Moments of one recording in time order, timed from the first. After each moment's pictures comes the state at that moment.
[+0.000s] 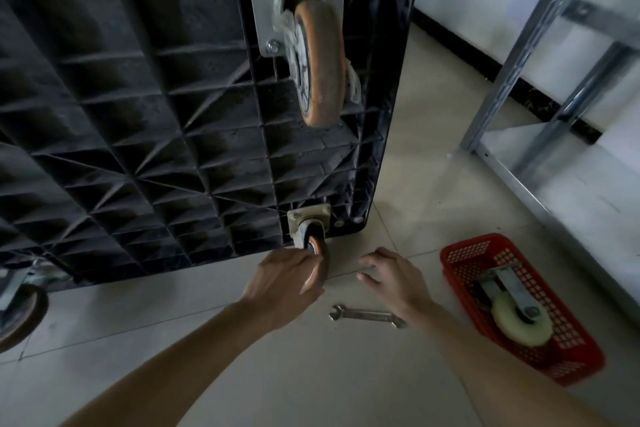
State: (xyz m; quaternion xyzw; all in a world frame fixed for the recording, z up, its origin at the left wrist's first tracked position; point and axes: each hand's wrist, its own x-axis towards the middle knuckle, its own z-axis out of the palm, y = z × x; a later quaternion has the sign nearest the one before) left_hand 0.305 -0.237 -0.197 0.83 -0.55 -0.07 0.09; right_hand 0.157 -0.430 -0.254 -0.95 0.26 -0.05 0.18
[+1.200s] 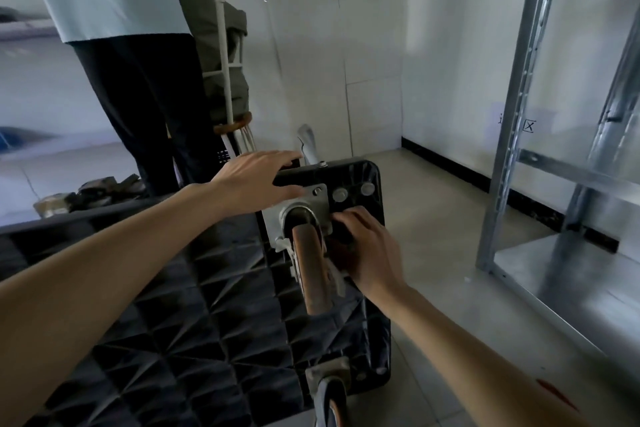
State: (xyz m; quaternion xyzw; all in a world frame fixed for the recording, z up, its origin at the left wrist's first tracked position) left_hand 0.459 -0.358 0.156 0.83 -0.54 0.14 0.05; right_hand 0.295 -0.486 -0.004 -0.87 0.15 -0.44 0.15
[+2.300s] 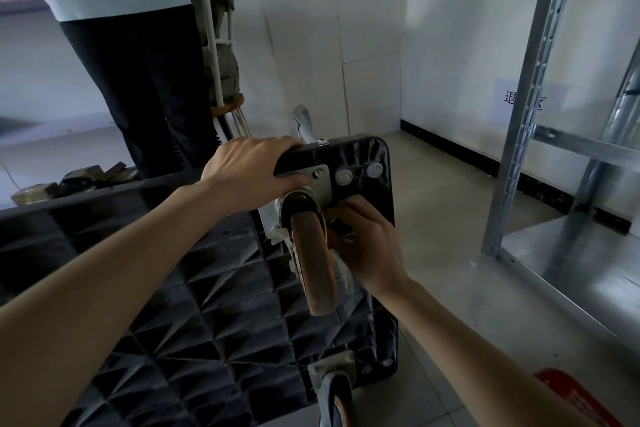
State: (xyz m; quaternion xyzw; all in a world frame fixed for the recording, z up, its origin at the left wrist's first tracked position) left_hand 0.464 -0.364 0.132 0.81 -0.53 0.22 0.07; right_hand 0.323 -0.493 -0.025 -0.82 0.06 -0.52 0.21
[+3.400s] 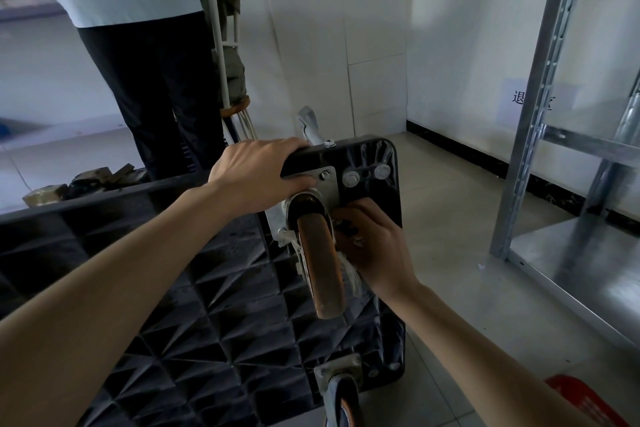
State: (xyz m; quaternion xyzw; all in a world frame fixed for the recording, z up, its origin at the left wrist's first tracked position) left_hand 0.464 -0.364 0.132 0.81 -0.53 0.22 0.07; right_hand 0.322 -0.497 -0.030 -0.83 0.04 -0.51 0.23
